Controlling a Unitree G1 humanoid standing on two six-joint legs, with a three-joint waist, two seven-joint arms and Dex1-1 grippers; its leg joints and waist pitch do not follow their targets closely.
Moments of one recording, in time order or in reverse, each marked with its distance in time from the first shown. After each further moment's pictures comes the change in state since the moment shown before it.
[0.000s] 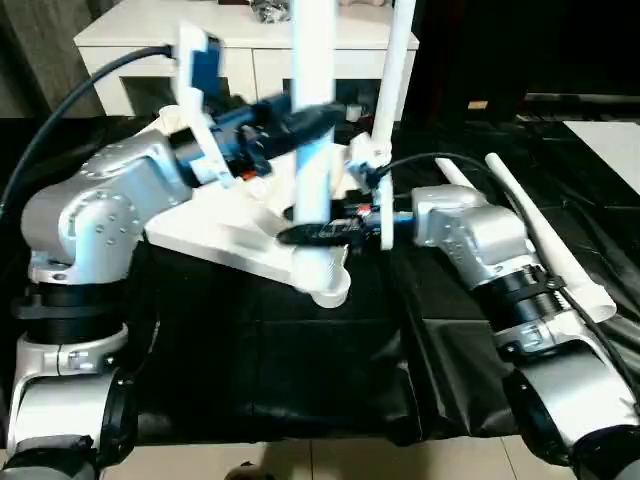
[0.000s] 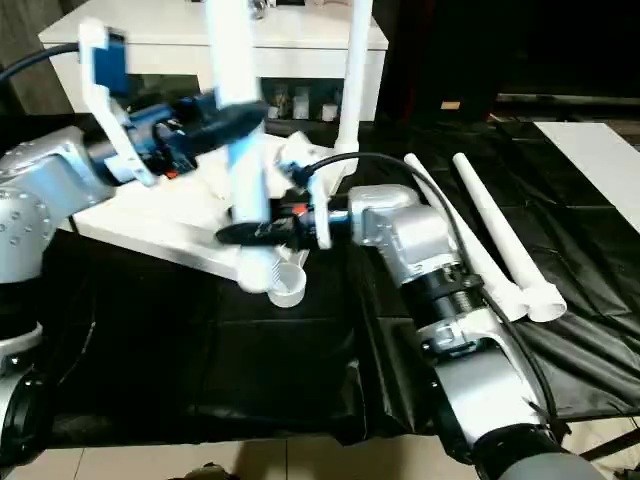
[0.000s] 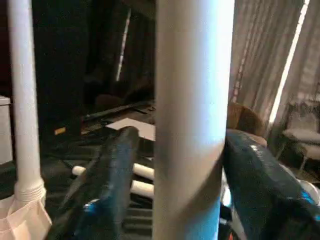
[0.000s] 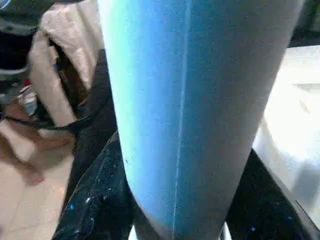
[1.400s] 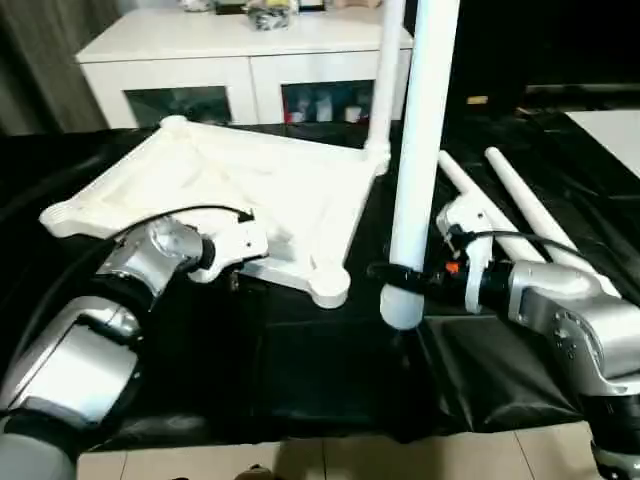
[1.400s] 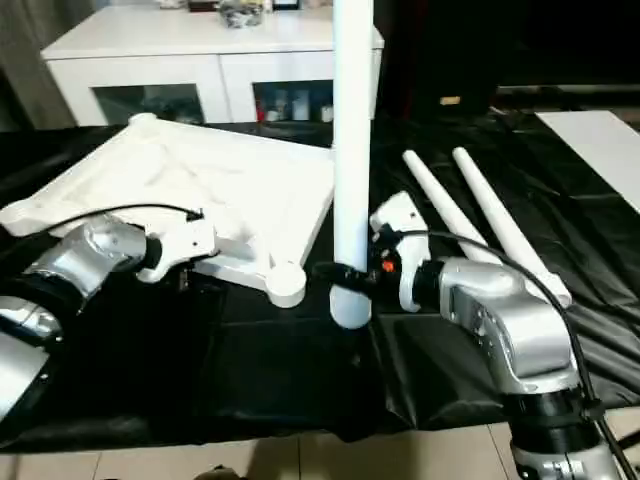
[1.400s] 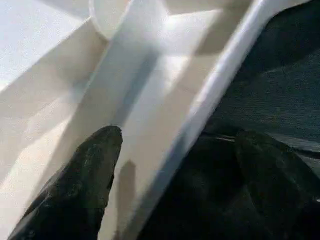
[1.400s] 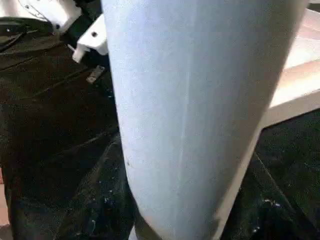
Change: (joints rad) left arm -0.167 0.038 -0.628 1.235 0.957 -1.022 -0.097; right arm 0.506 -0.233 -0.126 -0.674 0.037 0.294 -0.329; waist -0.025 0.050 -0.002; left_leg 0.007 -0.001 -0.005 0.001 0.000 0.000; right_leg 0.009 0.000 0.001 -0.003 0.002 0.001
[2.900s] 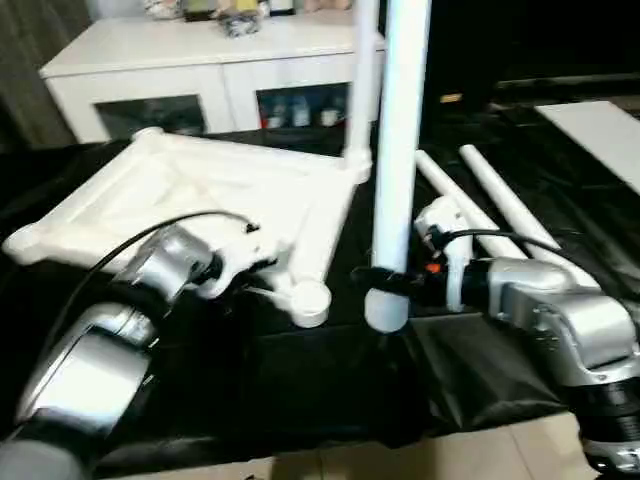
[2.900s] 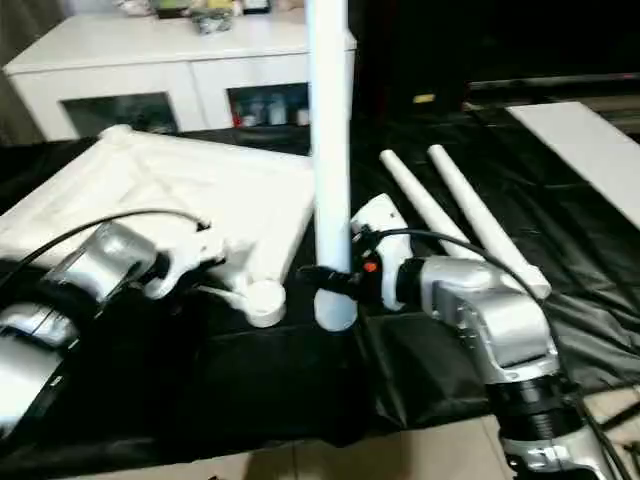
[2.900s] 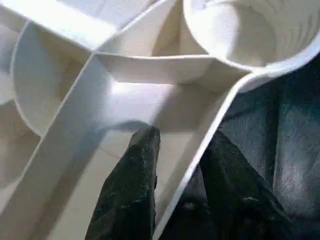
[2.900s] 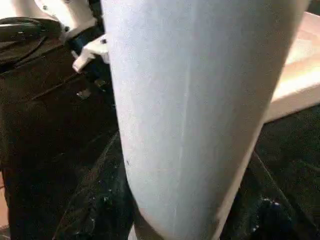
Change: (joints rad) left arm 0.107 0.018 0.079 -0.208 0.013 0.269 -0.301; right arm -0.059 0.024 0.090 0.120 0.018 -0.069 0.007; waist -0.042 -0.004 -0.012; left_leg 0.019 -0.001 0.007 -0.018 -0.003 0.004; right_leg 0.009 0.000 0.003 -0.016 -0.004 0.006
